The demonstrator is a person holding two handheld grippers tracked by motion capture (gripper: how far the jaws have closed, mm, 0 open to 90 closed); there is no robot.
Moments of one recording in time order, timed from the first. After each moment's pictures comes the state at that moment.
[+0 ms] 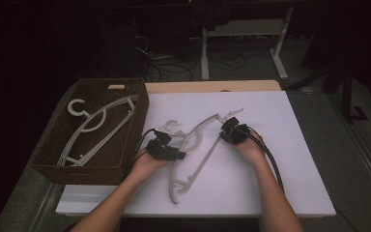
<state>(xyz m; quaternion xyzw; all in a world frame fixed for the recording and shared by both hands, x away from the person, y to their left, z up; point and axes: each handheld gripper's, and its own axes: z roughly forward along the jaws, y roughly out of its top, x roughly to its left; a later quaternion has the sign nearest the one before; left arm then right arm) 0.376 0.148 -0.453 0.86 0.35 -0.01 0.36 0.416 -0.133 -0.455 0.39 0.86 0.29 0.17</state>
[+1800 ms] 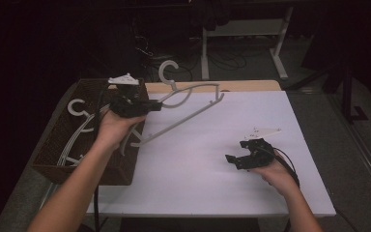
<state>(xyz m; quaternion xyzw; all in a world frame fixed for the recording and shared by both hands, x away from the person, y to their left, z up) 0.385 0.220 -0.272 0.80 0.35 0.10 0.47 0.317 -0.182 -0.429 0.39 0.82 0.41 0.12</state>
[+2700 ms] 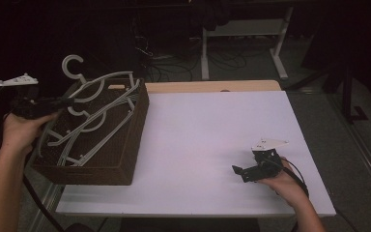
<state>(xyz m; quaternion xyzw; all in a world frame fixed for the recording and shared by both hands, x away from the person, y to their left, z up) 0.371 0.433 -0.270 0.76 0.45 0.21 0.43 0.296 -0.197 -0.442 0.39 0.82 0.39 0.15</state>
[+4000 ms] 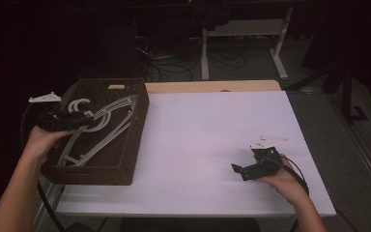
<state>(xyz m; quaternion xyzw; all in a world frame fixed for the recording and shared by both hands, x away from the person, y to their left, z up) 0.384 0.404 -0.331 0.78 0.41 0.13 0.44 0.297 -0.194 -0.430 0.38 0.82 0.40 0.15</state>
